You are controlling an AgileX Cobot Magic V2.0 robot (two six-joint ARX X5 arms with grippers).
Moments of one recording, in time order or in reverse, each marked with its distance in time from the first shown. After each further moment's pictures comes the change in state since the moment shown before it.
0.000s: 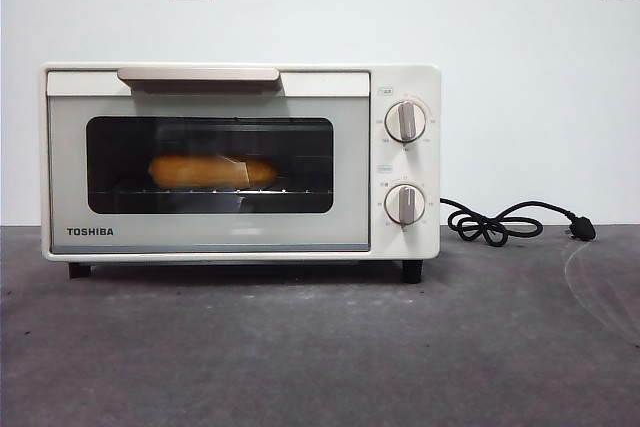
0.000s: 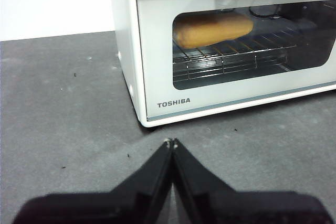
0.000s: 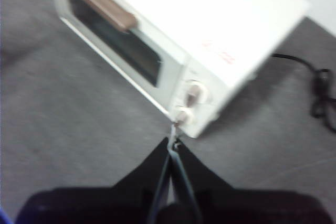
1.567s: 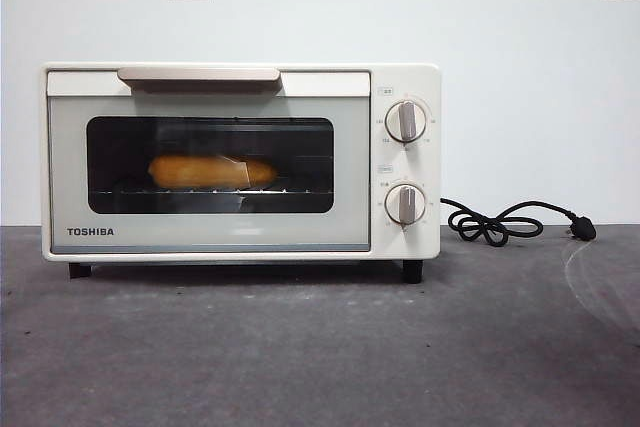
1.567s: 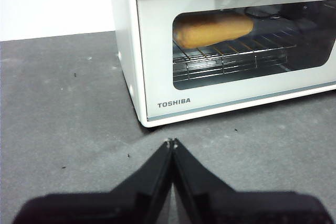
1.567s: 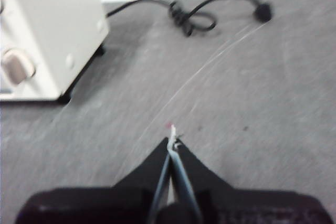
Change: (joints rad) left arm 0.000 0.000 0.000 0.000 0.000 0.000; right arm -0.684 -0.990 -1.250 0.680 -0.220 0.263
